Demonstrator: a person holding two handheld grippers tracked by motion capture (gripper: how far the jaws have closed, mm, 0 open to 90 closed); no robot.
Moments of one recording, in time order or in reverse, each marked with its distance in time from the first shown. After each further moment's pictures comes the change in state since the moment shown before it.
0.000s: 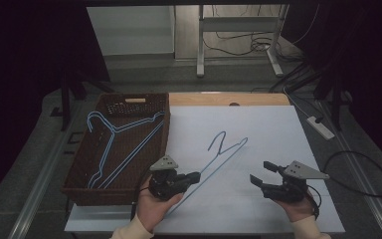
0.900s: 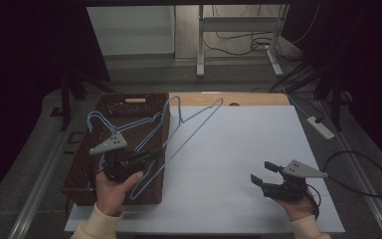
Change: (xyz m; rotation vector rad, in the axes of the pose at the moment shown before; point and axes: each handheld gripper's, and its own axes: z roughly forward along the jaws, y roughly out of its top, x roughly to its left) left arm 0.038 0.029 -0.102 -0.229 0.042 0.014; right arm -0.004 -0.002 0.003 0.039 -0.027 0.010
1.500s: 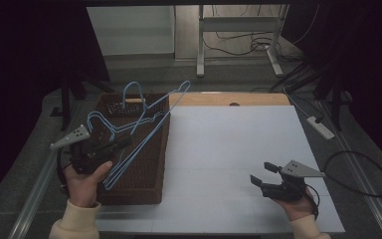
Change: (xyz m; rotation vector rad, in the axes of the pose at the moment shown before) left arm 0.044 0.004 -0.049 -0.084 0.106 -0.023; right arm -0.001 -0.002 0.003 0.023 -0.012 -0.010
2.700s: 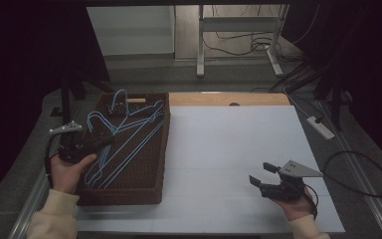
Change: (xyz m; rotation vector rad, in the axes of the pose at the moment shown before) left arm 0.078 -0.010 0.001 0.239 0.141 -0.046; right arm 0.001 -0.001 0.003 0.012 0.002 -0.009
